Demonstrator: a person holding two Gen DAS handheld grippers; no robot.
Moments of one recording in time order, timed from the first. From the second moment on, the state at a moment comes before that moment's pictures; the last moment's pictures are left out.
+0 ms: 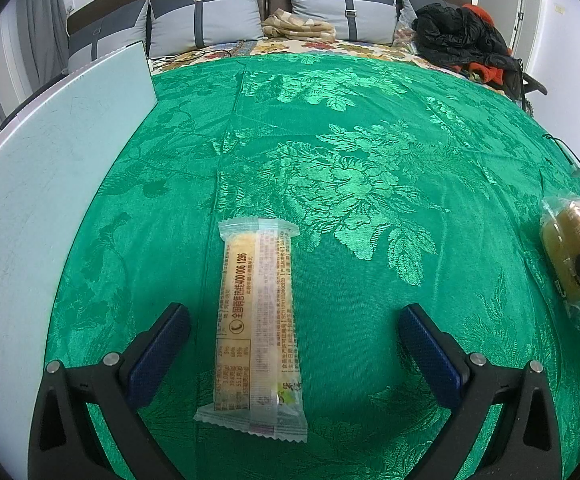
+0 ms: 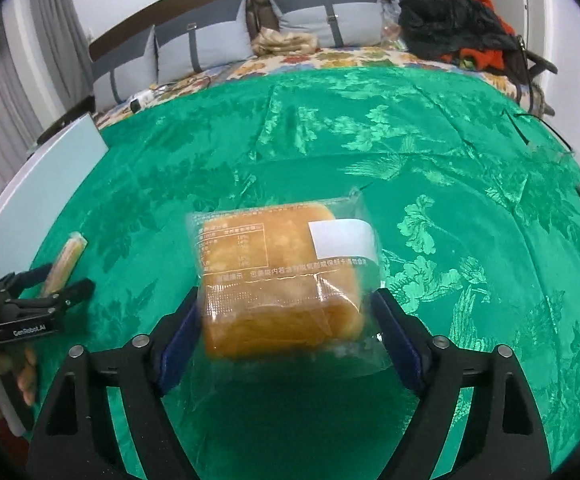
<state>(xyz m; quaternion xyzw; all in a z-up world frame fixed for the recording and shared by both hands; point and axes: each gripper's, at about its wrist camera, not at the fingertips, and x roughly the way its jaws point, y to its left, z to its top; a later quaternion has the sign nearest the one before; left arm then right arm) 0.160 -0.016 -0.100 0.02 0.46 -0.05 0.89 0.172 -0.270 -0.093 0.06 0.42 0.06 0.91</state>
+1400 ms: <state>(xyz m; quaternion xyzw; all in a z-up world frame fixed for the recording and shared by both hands) 0.139 0.002 -0.073 -0.04 0.49 -0.11 0.86 0.171 -0.277 -0.068 0.11 0.45 0.08 0.88</state>
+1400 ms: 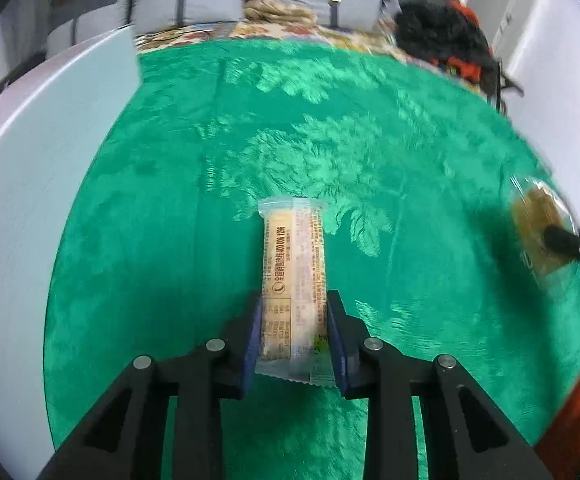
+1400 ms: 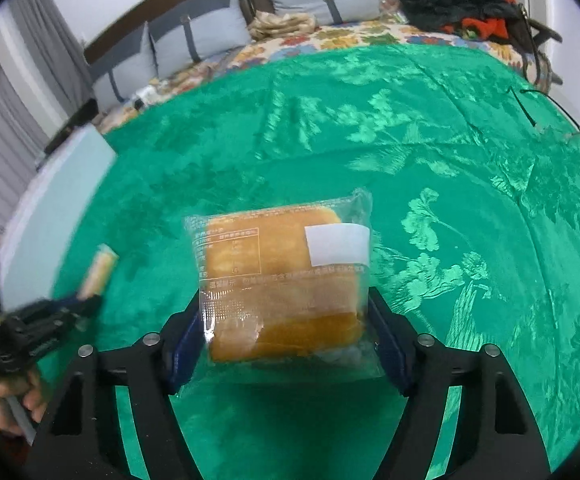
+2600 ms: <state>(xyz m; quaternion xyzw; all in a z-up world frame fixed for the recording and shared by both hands) 0.016 0.299 0.073 -0.07 0.37 0.22 0.90 0.191 0.150 0.104 -0.03 0.38 0.39 0.84</state>
